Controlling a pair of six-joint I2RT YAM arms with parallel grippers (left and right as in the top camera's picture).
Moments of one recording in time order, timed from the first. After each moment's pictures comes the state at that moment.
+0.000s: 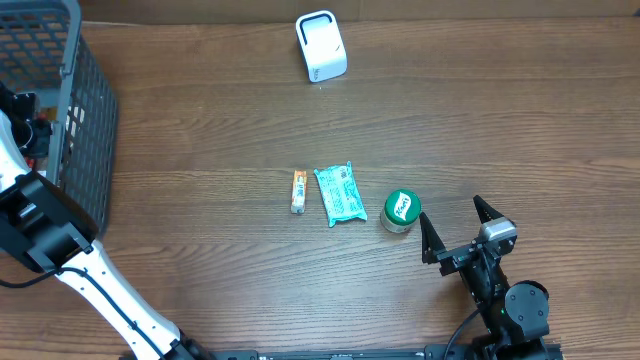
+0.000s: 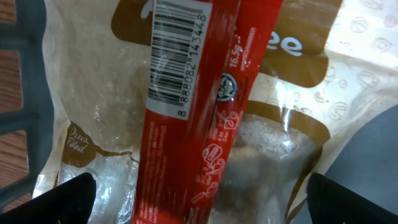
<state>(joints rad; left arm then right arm) 0.65 2.55 2.39 -1.18 -0.08 0.43 0.23 0.01 0.02 -0.03 -0.08 0.07</state>
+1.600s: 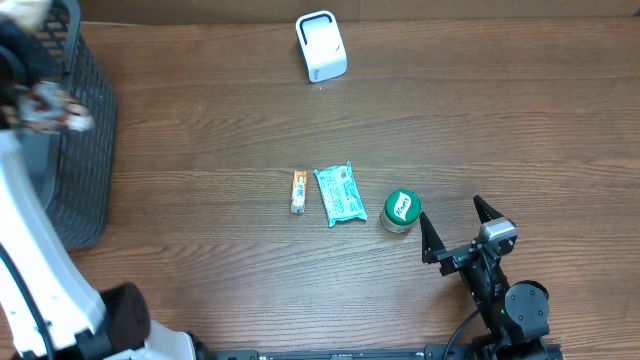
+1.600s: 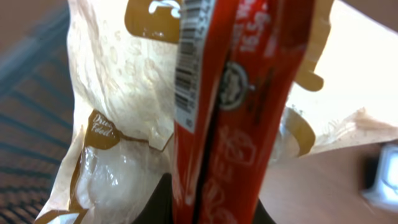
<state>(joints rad) 0.32 1.73 2.38 -1.40 -0.09 -0.23 0.23 0.01 0.02 -0.03 -0.08 0.07</state>
